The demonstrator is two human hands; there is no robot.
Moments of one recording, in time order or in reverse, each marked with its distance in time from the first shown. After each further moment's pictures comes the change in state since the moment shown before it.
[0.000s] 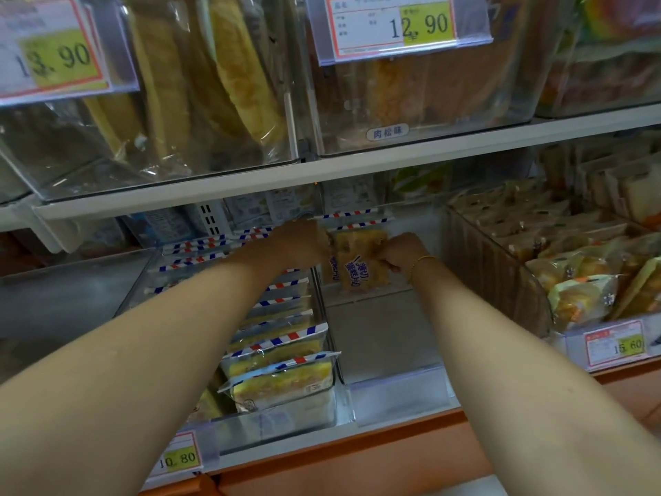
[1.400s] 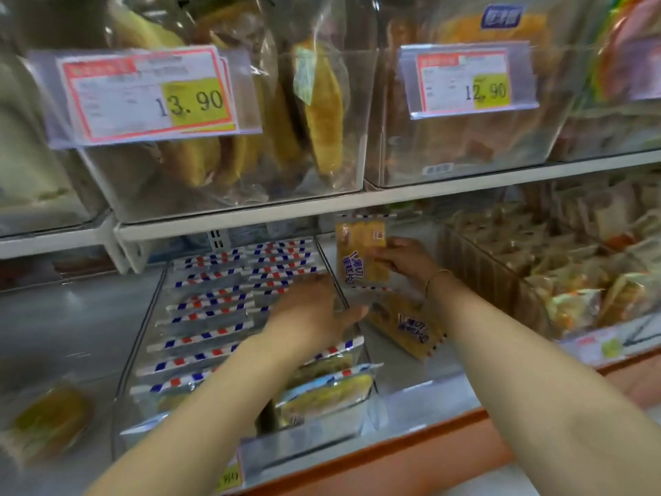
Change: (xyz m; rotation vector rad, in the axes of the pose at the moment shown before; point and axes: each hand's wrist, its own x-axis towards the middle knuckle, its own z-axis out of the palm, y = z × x) left_hand -0.112 0.018 0.010 -0.175 0.077 -0.036; right_hand -0.028 -0.019 -0.009 0.491 -0.010 -0.079
